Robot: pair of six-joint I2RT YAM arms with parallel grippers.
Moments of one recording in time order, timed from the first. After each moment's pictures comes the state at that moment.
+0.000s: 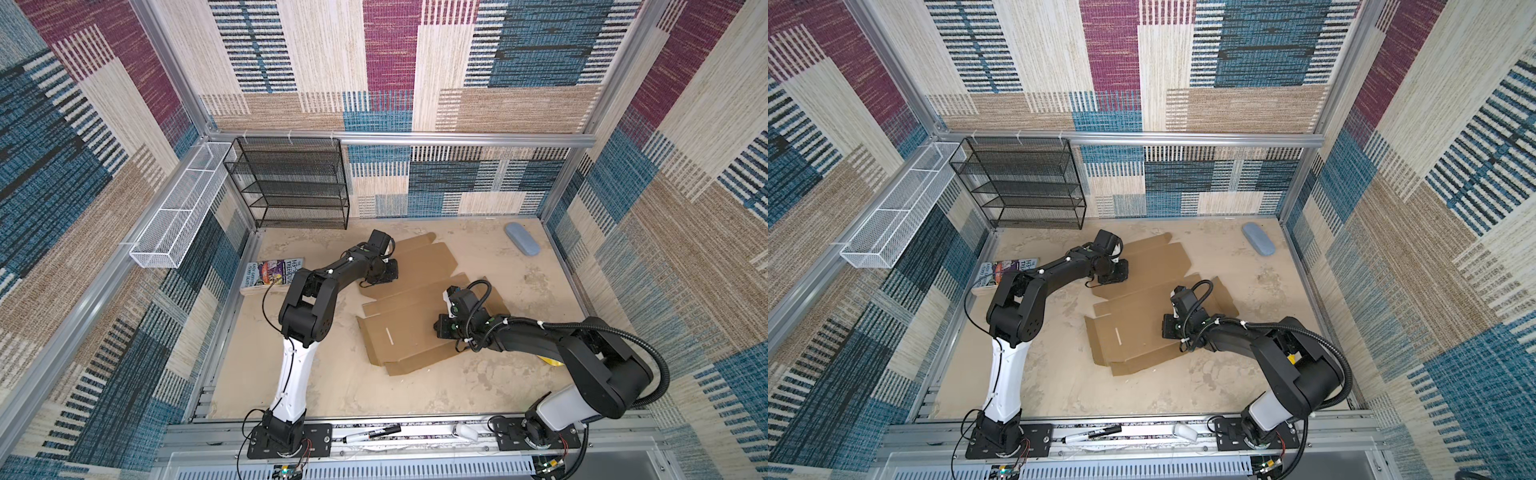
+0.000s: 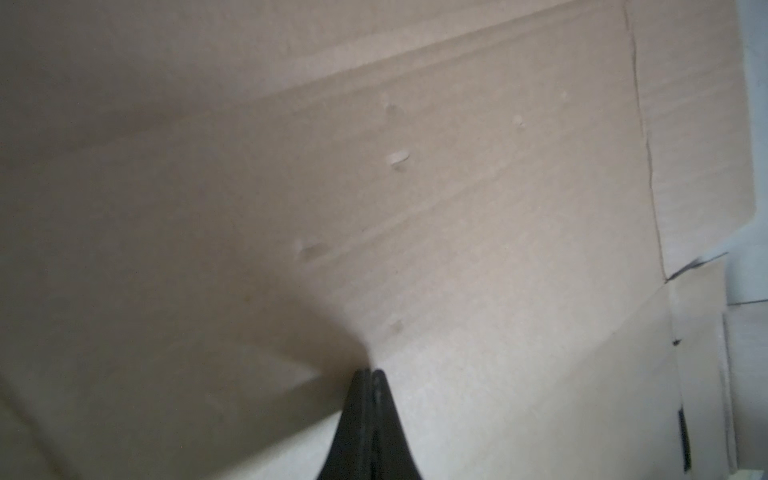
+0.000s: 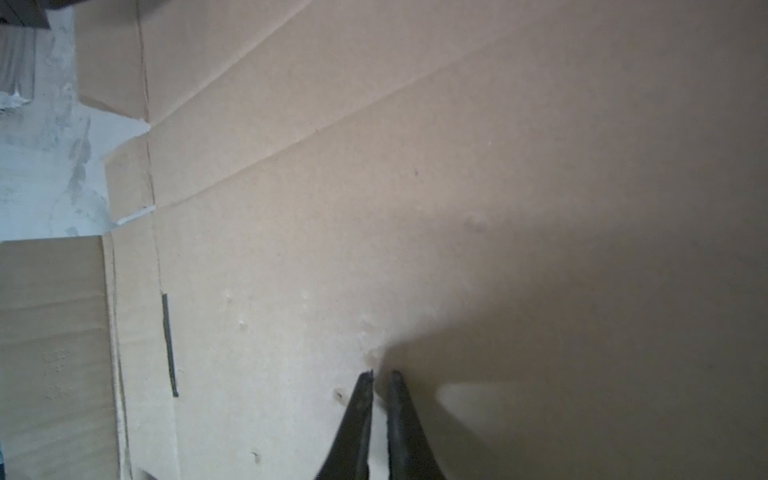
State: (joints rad) left arm -0.44 2.22 1.64 -0.46 0.19 -0.49; right arm 0.58 1.55 0.63 0.02 -0.14 0.62
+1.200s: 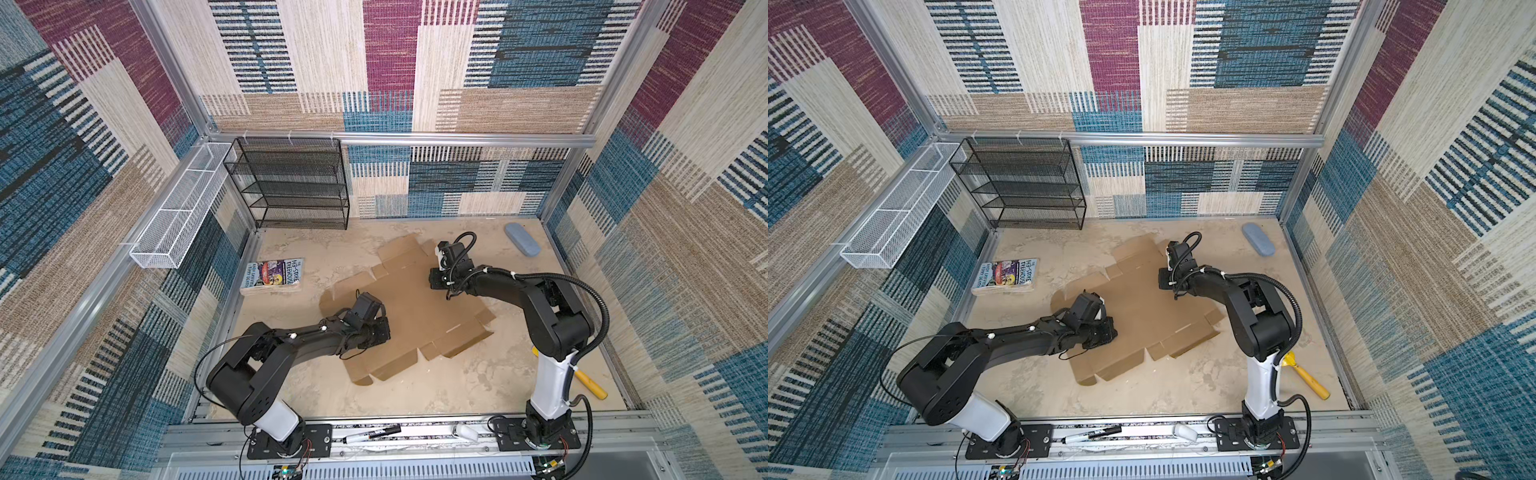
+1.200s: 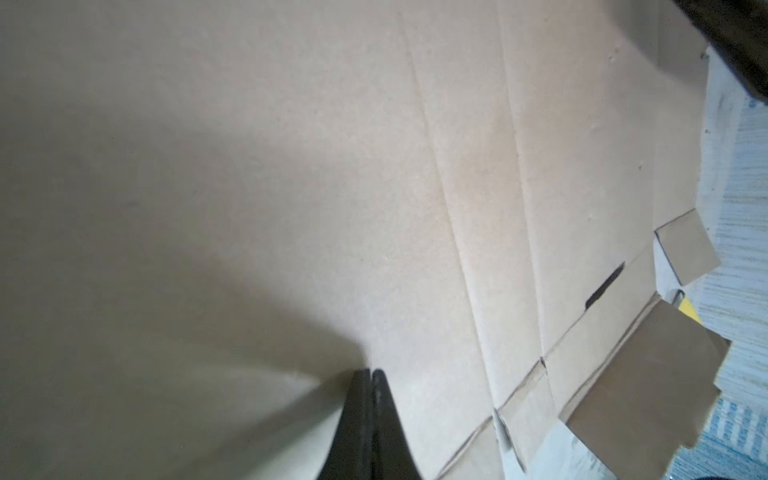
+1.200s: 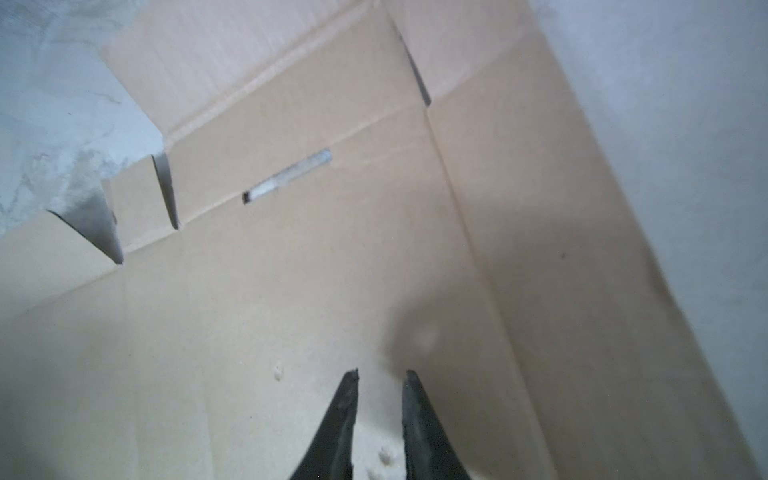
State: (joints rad) left arm -0.65 1.53 0.71 -0.13 0.13 -0.86; right arm 0.41 1.92 1.20 -0.14 -0.10 0.35
